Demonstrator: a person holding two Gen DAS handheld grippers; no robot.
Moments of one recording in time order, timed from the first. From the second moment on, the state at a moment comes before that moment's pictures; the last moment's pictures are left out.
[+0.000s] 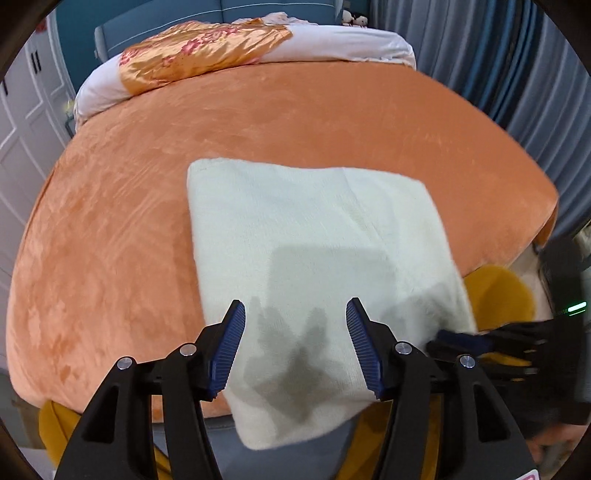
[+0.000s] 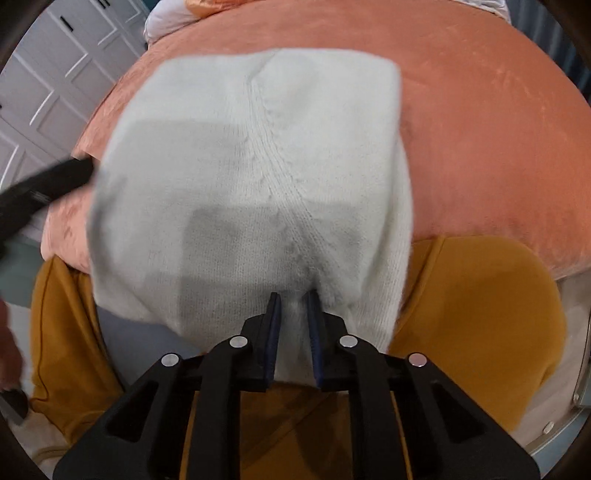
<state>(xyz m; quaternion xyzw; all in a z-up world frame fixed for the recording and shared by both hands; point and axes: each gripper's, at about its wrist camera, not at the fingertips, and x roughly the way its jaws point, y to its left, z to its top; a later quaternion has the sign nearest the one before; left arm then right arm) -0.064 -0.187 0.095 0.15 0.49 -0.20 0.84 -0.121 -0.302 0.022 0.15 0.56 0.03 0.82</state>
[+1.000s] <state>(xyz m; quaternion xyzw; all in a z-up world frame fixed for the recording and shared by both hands) -0.053 -0.187 0.071 0.18 0.49 -0.15 0.84 -0.034 -0.361 0.036 0.22 0.51 -0.01 0.83</state>
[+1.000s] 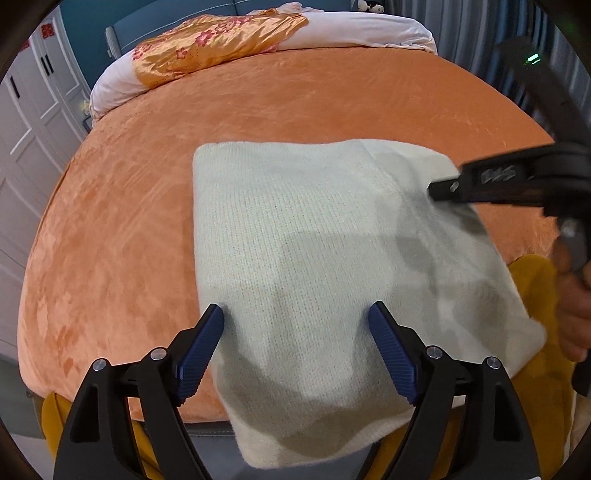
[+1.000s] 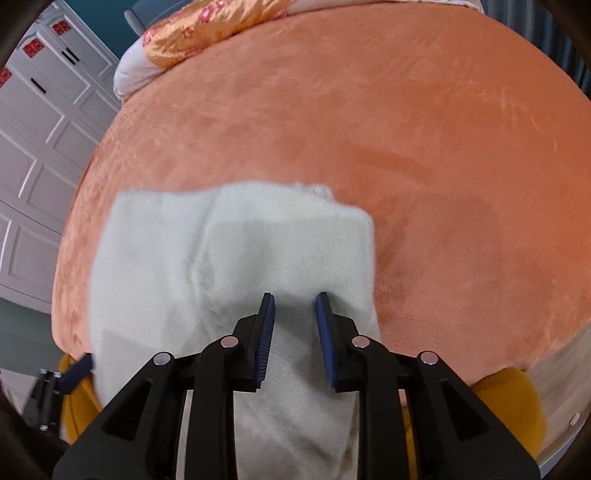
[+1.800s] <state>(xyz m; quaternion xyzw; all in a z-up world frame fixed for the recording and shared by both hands) -0.048 -0.183 0.070 0.14 0.52 -0.13 0.83 -0.117 -0.356 0.024 0.24 0.52 0.02 0.82</state>
